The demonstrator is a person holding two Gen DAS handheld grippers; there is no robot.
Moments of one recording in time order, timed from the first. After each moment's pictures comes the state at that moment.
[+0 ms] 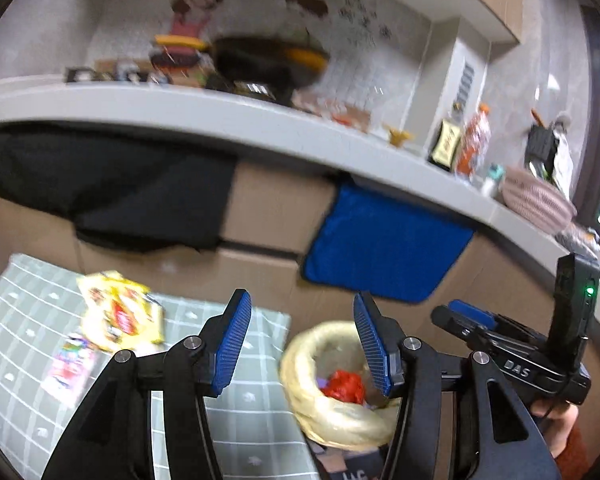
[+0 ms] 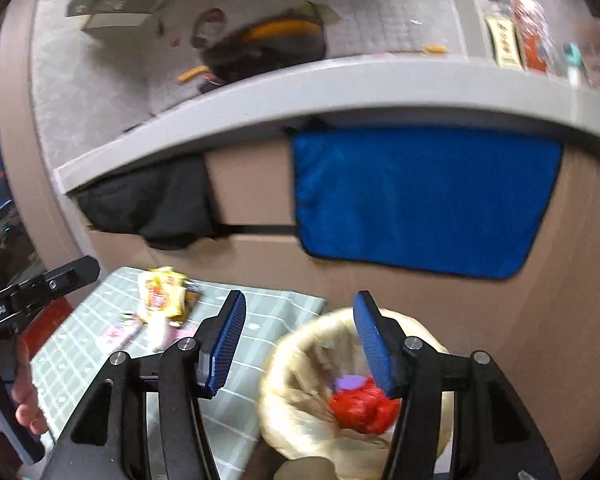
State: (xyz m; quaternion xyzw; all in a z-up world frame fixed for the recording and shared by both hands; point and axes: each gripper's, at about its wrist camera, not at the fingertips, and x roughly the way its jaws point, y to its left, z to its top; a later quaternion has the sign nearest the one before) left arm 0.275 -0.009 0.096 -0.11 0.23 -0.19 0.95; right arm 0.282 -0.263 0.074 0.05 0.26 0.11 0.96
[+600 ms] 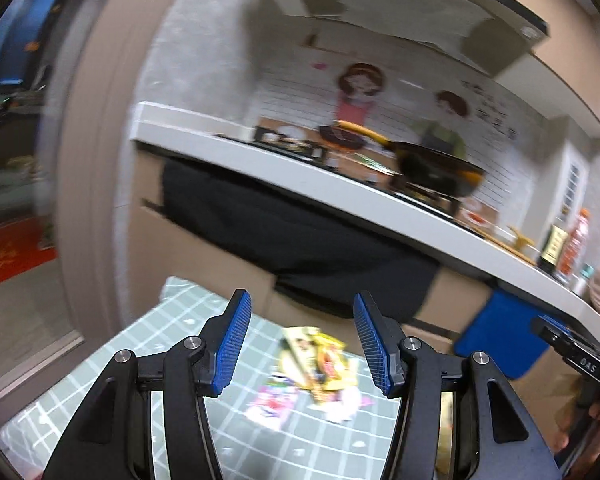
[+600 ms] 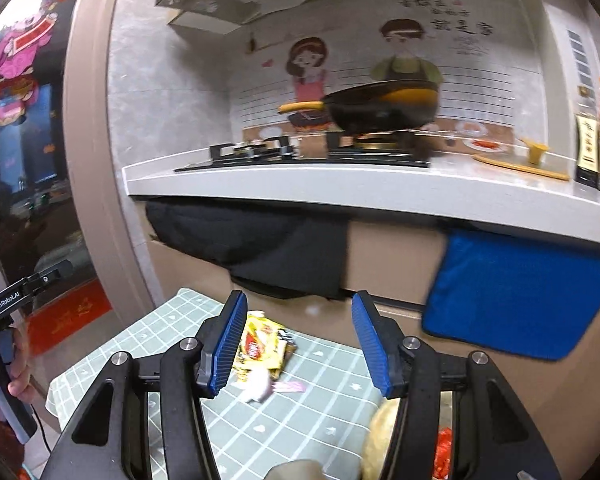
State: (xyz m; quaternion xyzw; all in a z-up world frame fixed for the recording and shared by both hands) left arm 0.209 0.225 0.114 -0.17 0.16 0.03 0.97; right arm 0.283 -0.106 0.140 -0.01 0.20 0.18 0.96
